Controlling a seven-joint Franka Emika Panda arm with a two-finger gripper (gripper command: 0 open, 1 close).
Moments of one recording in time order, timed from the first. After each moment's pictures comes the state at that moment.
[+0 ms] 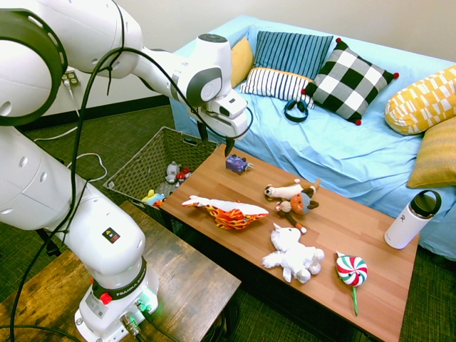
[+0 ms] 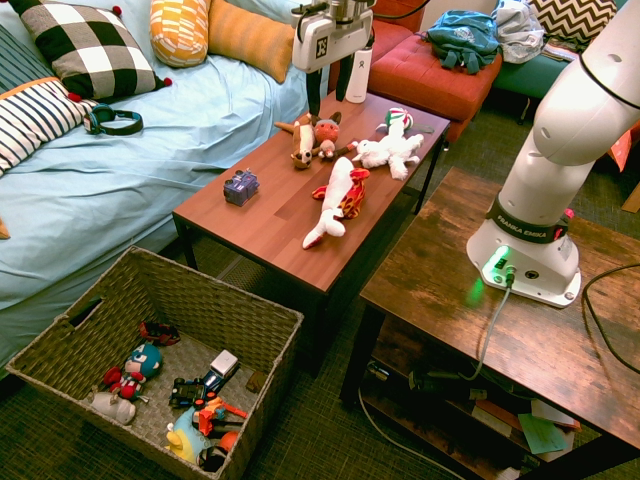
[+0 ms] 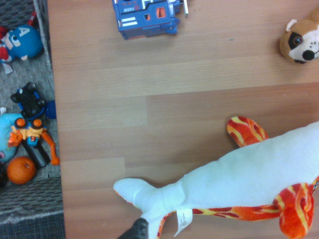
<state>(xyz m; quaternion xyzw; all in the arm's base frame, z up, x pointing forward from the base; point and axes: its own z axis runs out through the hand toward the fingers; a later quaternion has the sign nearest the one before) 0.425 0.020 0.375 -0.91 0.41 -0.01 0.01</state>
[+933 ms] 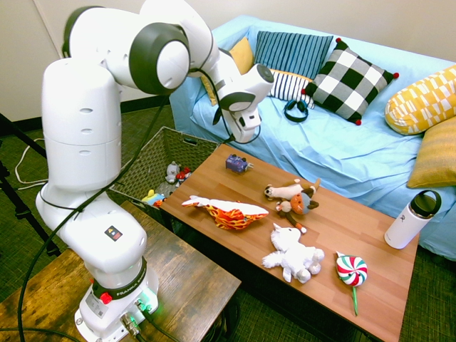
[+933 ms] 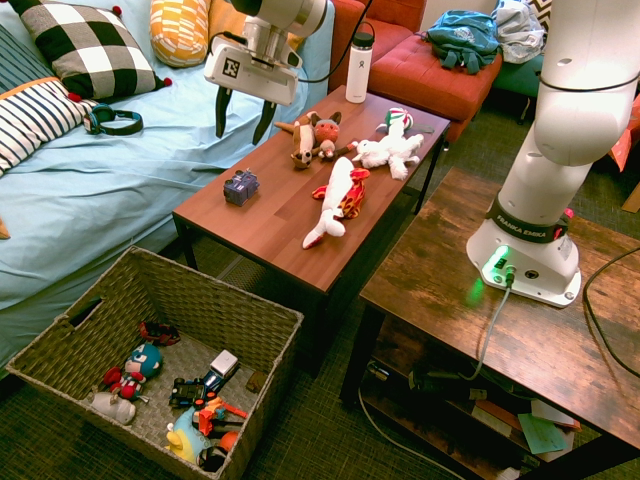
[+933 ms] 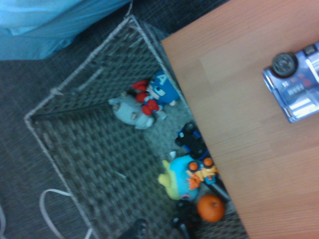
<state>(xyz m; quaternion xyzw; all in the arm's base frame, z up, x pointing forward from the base) 0.611 0.034 0.258 -0.79 0.53 0.18 0.24</state>
